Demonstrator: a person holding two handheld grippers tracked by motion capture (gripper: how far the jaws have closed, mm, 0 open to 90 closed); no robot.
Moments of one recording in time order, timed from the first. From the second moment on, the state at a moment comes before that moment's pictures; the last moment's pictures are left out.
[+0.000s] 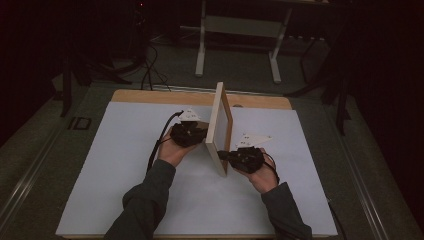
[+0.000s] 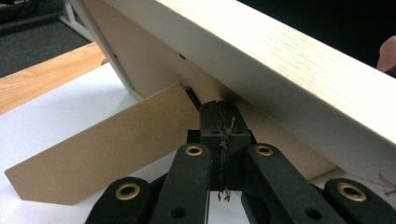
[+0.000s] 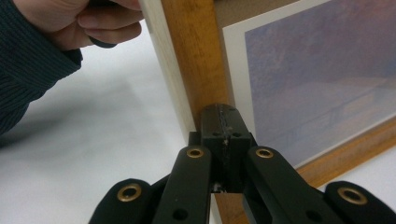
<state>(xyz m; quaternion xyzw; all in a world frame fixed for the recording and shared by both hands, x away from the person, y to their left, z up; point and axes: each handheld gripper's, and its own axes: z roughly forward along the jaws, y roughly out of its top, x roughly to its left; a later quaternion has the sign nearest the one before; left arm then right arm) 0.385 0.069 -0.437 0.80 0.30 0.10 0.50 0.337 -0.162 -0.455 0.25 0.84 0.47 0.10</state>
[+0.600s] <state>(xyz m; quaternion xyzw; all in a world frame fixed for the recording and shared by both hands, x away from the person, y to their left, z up) 0.388 0.067 -0.443 0.80 0.31 0.11 0.49 0.335 -0.153 -0.460 0.24 0.85 0.46 0.10</state>
